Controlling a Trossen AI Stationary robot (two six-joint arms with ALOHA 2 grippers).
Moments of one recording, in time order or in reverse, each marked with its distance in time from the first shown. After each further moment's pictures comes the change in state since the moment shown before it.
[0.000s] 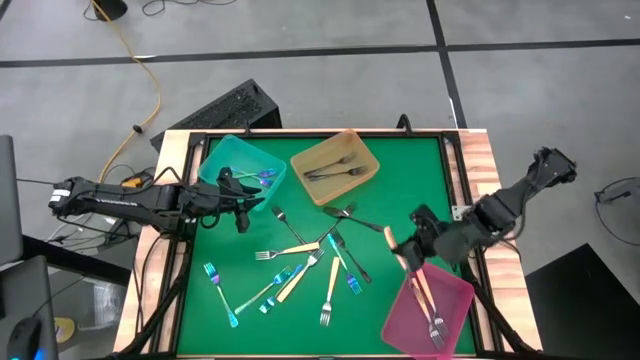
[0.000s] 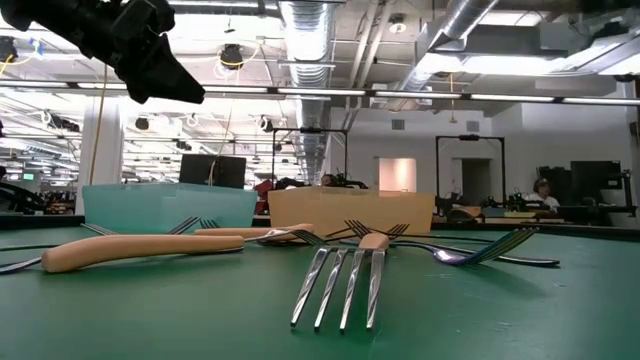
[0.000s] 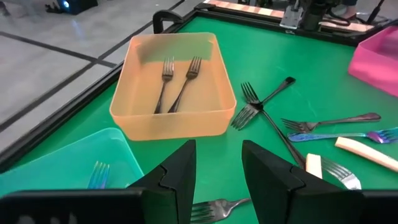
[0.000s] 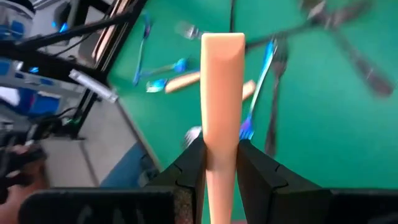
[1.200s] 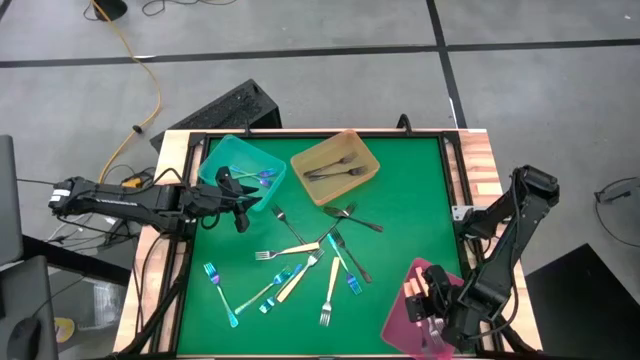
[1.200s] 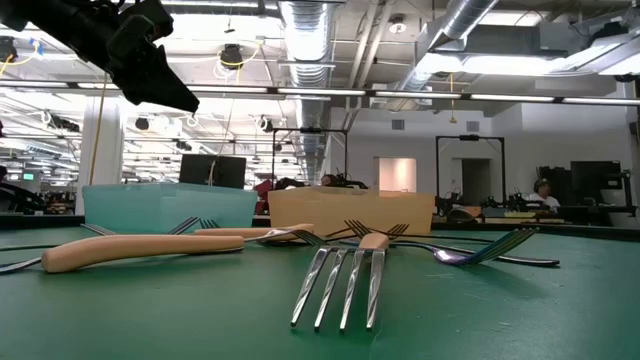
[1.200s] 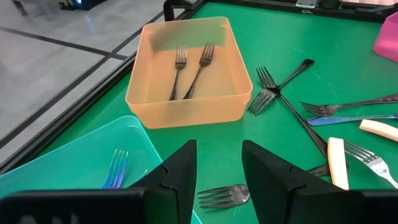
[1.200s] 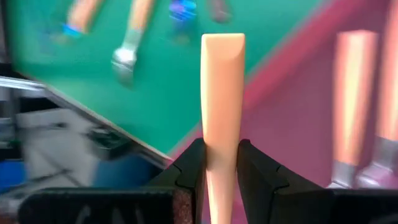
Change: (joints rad) left arm 0.000 0.000 0.000 -0.064 -0.043 0.031; right arm 0.427 0.380 0.000 -0.023 0.079 0.875
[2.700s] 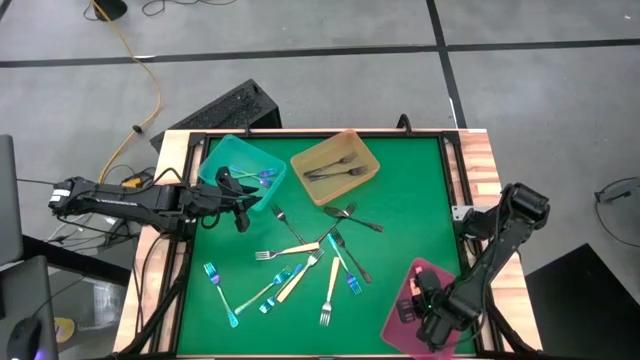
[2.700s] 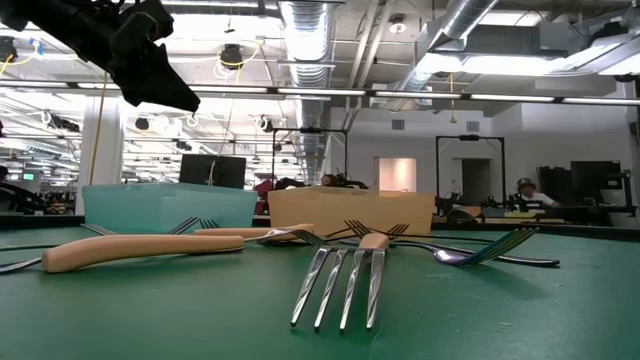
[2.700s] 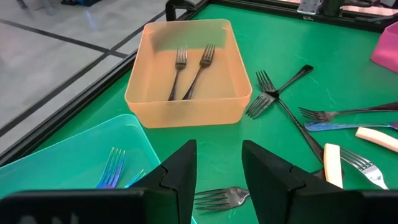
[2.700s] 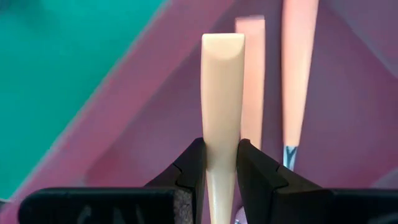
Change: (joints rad) left arm 0.000 0.000 0.000 0.006 -0.001 -0.040; right arm -0.069 0.194 0.000 -0.122 -0.326 0.001
